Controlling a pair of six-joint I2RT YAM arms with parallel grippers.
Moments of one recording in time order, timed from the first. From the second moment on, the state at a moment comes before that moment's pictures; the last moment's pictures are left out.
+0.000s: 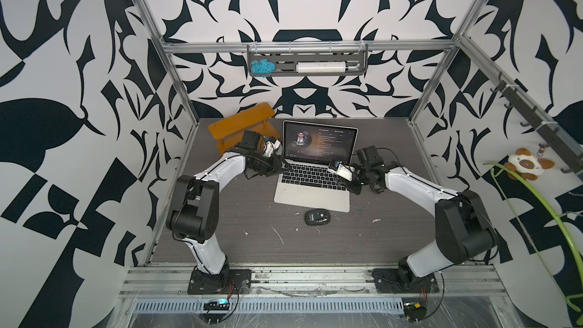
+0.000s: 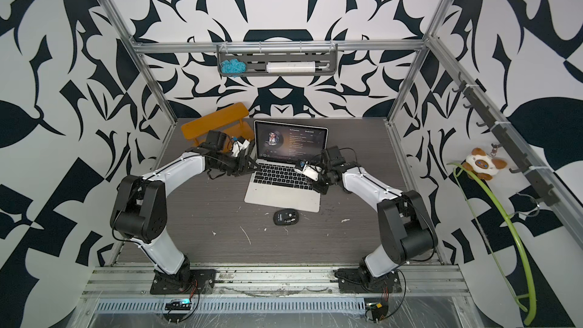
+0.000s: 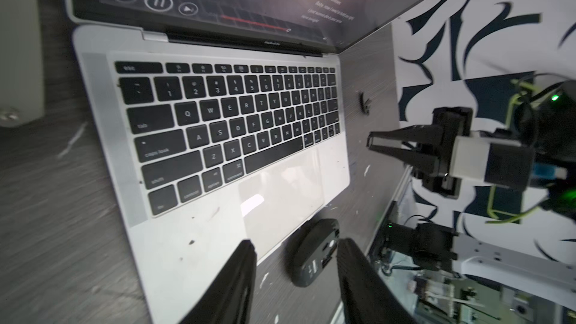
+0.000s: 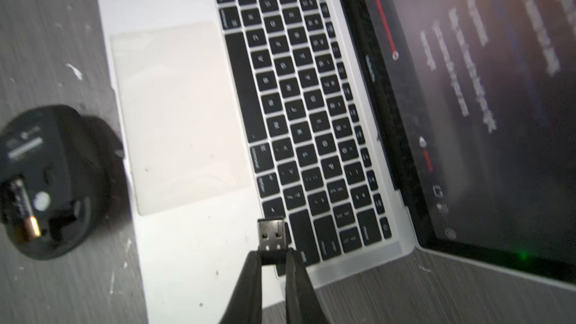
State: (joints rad) left arm -0.28 1.73 1.14 -0.42 0.87 -0.34; right arm 0.41 1.54 0.96 -0.43 -0.33 -0.77
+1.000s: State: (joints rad) left arm -0.45 1.65 1.05 -0.14 1.07 -0.55; right arm 0.64 1.46 1.01 -0.29 -0.35 -0.56
